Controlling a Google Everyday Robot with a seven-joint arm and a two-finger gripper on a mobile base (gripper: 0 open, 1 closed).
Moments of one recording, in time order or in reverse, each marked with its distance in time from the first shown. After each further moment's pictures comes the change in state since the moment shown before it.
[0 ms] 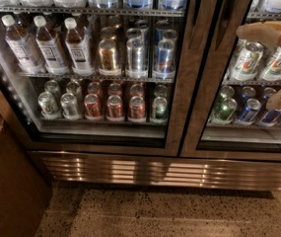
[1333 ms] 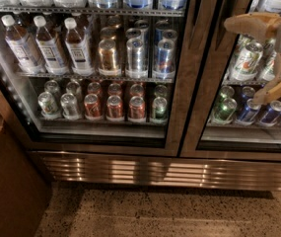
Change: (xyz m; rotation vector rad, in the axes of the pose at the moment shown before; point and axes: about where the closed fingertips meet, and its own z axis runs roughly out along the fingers) arm -0.021 -0.003 0.022 -0.020 -0.001 -0.053
